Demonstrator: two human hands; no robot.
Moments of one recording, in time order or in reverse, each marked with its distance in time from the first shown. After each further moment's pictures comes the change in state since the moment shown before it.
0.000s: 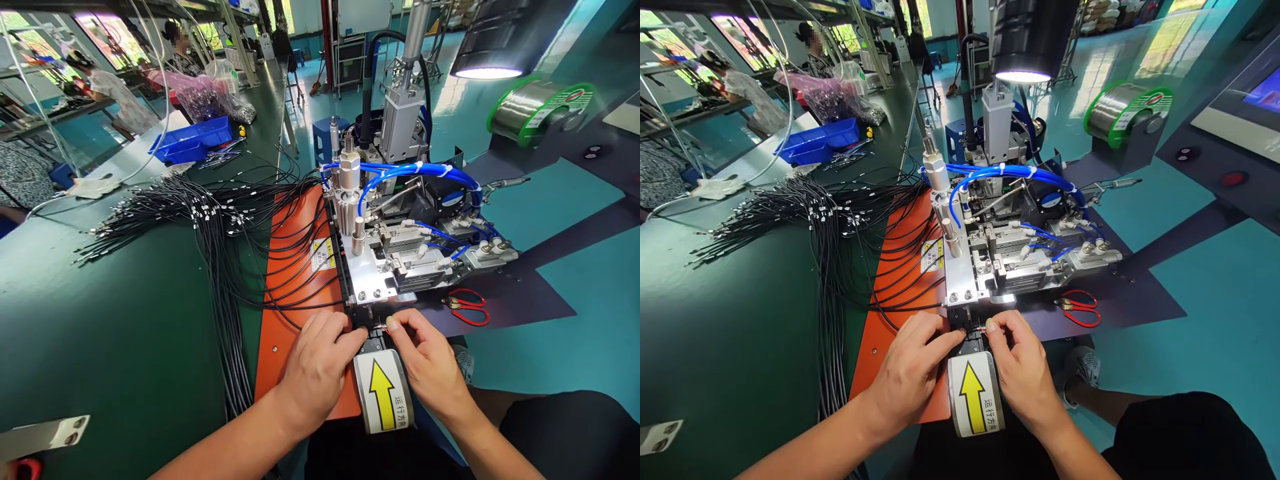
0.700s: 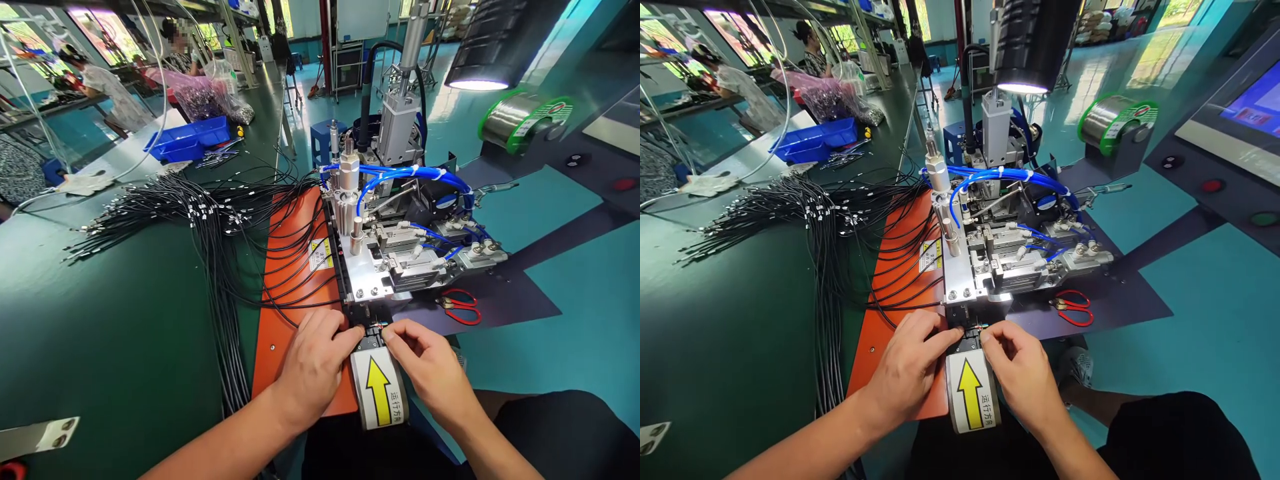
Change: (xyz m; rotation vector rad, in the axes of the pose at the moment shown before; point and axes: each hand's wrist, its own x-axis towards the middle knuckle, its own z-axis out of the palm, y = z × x) left_hand -0.002 -0.003 0.001 -0.014 -0.007 0.005; right_hand -0.009 -0.007 -0.011 0.058 -0.105 0.058
